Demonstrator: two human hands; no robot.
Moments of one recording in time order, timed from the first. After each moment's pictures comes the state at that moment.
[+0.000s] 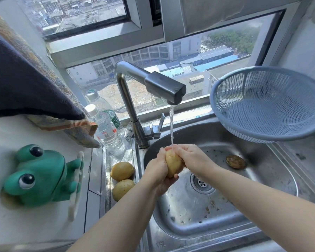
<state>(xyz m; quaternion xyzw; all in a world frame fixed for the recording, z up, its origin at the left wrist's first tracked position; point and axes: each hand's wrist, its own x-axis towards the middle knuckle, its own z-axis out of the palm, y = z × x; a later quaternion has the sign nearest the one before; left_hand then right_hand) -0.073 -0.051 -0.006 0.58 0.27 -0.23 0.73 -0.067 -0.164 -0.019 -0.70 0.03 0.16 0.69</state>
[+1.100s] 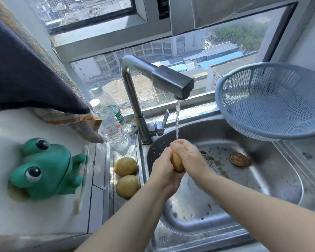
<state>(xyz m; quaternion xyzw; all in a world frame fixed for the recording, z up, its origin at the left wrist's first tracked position) -0.079 -0.062 -0.013 0.47 0.28 -0.19 0.81 -0.075 -0.138 -0.024 -0.67 0.12 0.08 0.73</state>
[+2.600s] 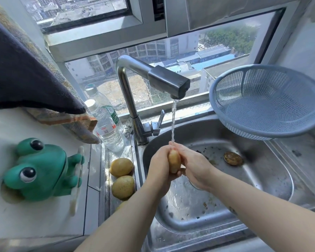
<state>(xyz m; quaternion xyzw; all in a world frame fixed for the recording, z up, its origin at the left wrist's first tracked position) -0.080 -0.054 -0.009 0.60 0.19 -0.21 0.75 -0.086 -0.151 -0.018 -0.56 0.13 0.21 0.79</state>
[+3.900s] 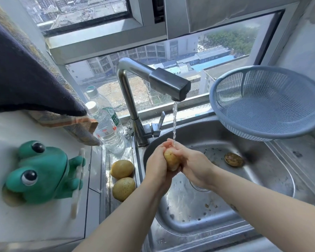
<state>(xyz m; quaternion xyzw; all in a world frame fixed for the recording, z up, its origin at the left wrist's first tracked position) -0.066 -0.050 -0.021 0.49 0.23 -0.18 0.82 -0.082 -0.151 -0.013 -0.55 0.04 0.23 0.80</state>
